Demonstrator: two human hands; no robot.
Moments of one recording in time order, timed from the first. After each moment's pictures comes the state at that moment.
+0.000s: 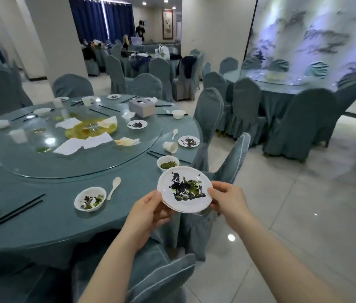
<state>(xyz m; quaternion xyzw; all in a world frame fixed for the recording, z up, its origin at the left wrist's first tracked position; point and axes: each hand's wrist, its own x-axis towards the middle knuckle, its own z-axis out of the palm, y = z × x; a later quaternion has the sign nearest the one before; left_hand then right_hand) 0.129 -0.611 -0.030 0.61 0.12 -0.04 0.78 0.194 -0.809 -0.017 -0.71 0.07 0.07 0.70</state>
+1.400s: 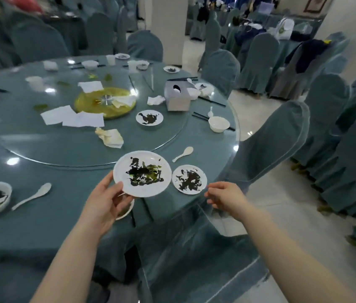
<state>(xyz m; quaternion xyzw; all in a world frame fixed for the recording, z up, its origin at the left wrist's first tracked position) 0.558 -0.691 -0.070 0.40 0.39 0.30 0.78 0.805 -0.868 -0.088 -0.77 -0.10 0.39 0.50</state>
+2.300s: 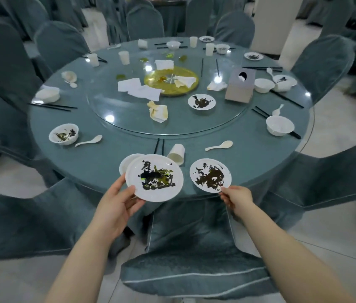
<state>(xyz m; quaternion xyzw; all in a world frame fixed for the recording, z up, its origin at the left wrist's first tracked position) 0.582 -0.821 -0.089 0.31 0.51 0.43 0.68 0.894 -0.832 -0.194 -0.72 -0.06 0.49 0.48</state>
